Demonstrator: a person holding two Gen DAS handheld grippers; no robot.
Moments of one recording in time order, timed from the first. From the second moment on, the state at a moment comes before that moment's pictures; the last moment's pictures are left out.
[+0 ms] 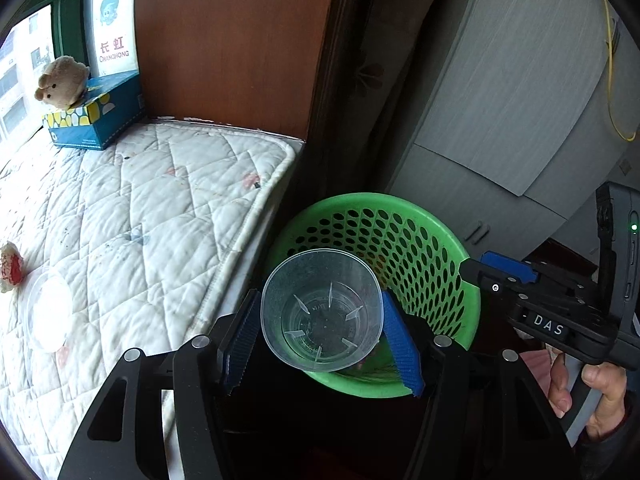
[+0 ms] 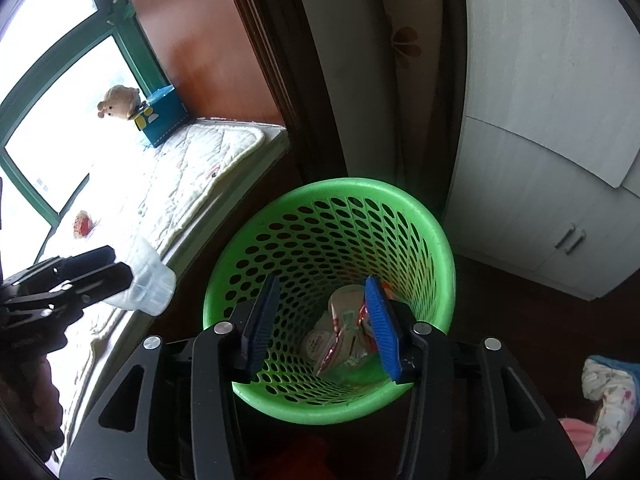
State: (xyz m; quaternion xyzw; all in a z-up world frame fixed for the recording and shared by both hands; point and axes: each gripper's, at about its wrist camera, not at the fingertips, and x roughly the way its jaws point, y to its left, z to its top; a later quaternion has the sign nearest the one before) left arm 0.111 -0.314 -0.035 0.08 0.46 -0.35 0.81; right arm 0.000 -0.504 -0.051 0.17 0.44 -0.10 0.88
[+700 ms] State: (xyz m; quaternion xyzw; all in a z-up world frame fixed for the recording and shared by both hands) left arm 0.106 -0.343 -0.055 0.07 0.48 -0.38 0.78; right arm -0.014 -0.511 -0.046 0.18 0.42 -0.10 0.88
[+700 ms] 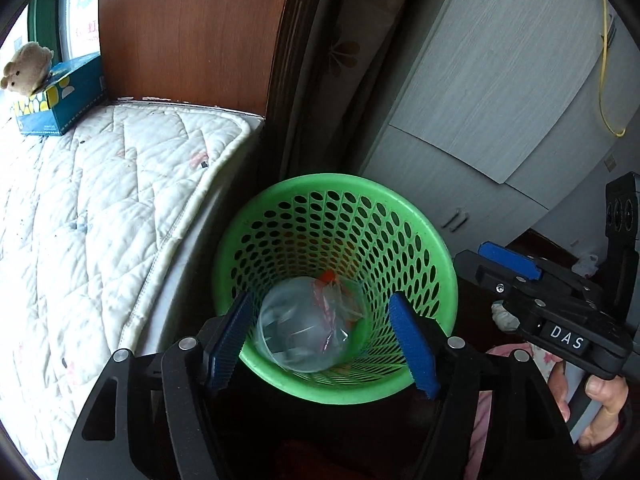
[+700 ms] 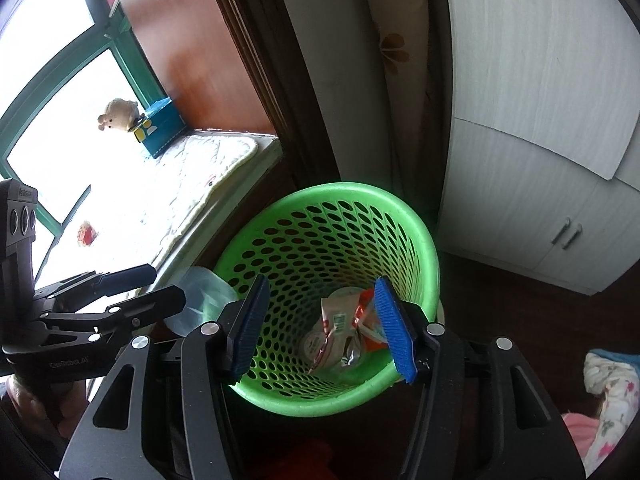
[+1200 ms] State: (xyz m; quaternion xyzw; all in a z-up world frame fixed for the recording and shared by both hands) left arm 0.134 -0.265 -0.030 0.04 0.47 -0.31 0.82; right arm 0.000 -0.476 -0.039 0.16 0.42 -0.06 0.89
